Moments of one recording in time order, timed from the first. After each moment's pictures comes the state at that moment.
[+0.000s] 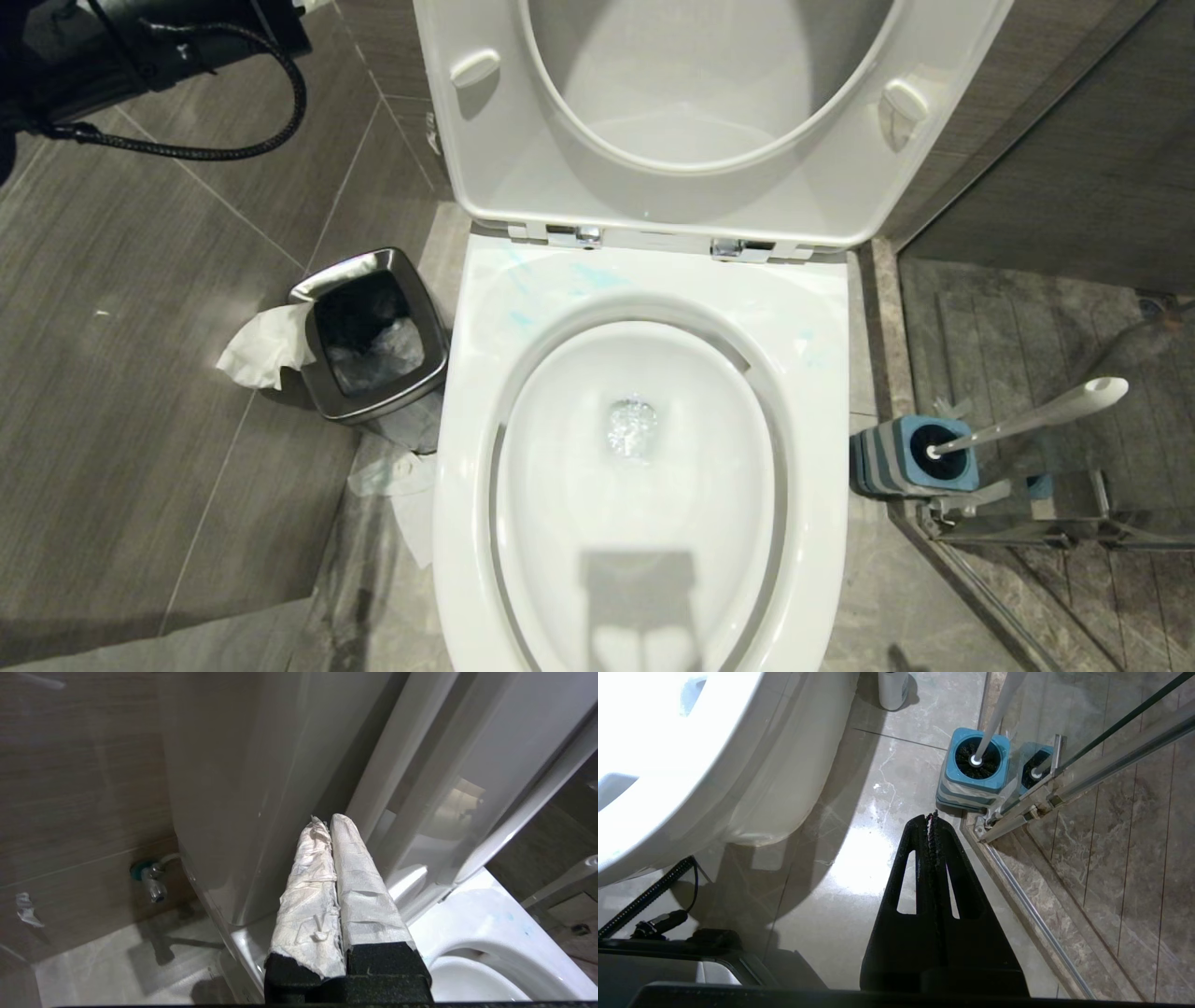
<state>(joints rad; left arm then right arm) -0.17 1.72 -1.75 -0.35 -0.67 0.01 0.00 0.00 0.00 0.00 0.02 -0.02</state>
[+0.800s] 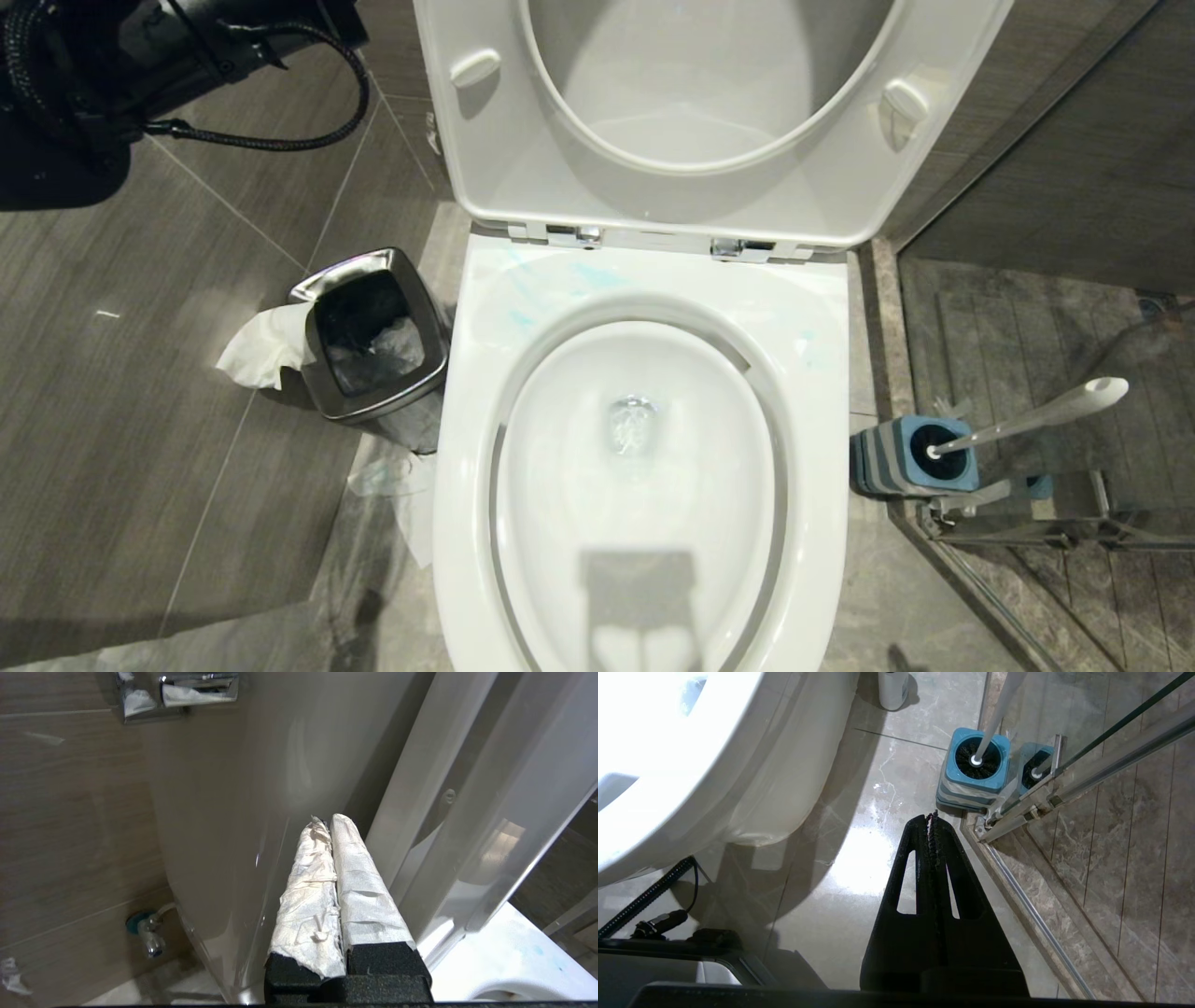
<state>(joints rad) -0.22 1.85 -1.87 -0.48 -0.67 0.00 0.00 0.00 0.00 0.00 0.02 -0.02</state>
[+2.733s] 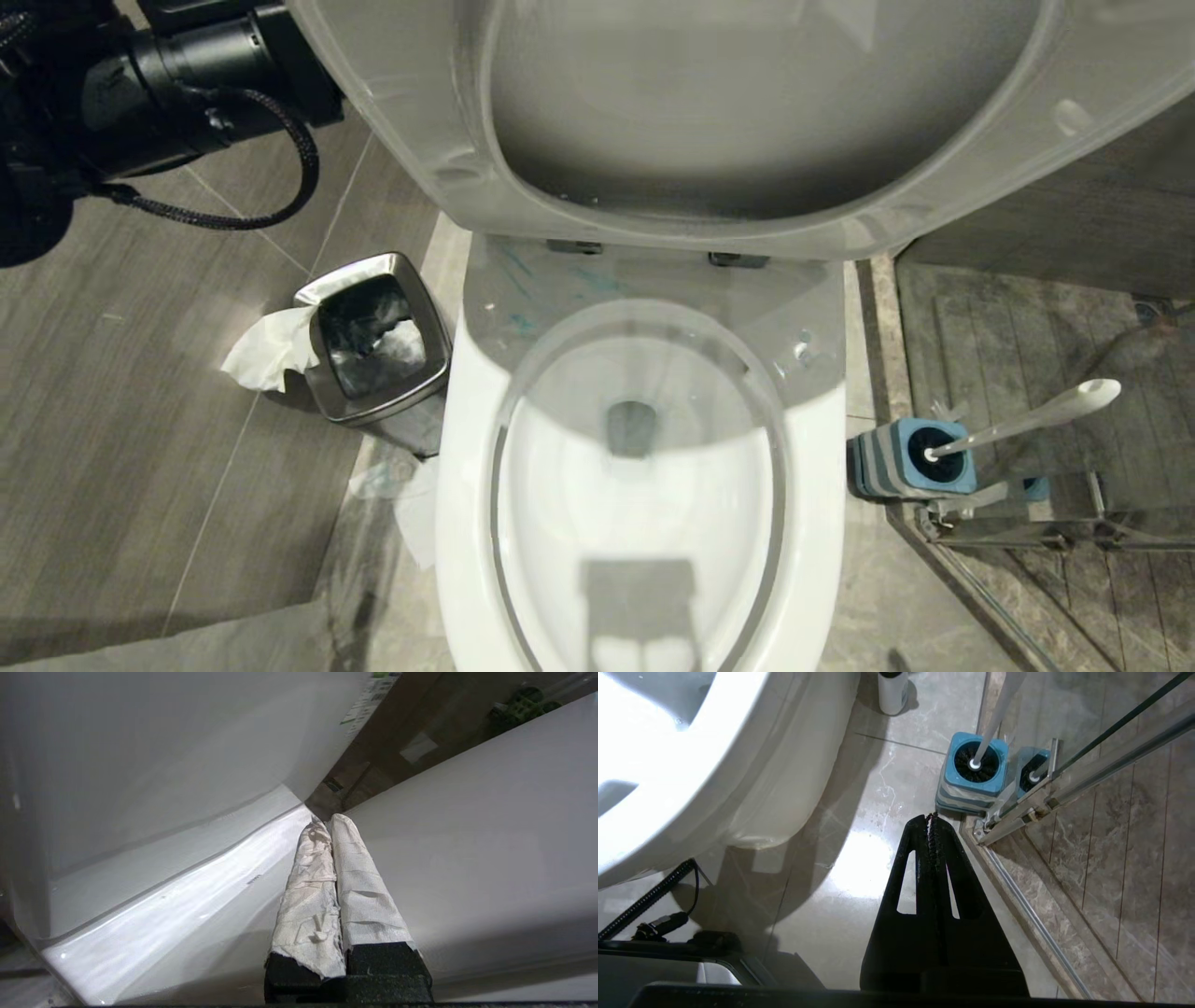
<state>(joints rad) -0.24 1.69 -1.57 -0.44 -0.93 -0.12 0.00 0.00 0.00 0.00 0.02 -0.02</state>
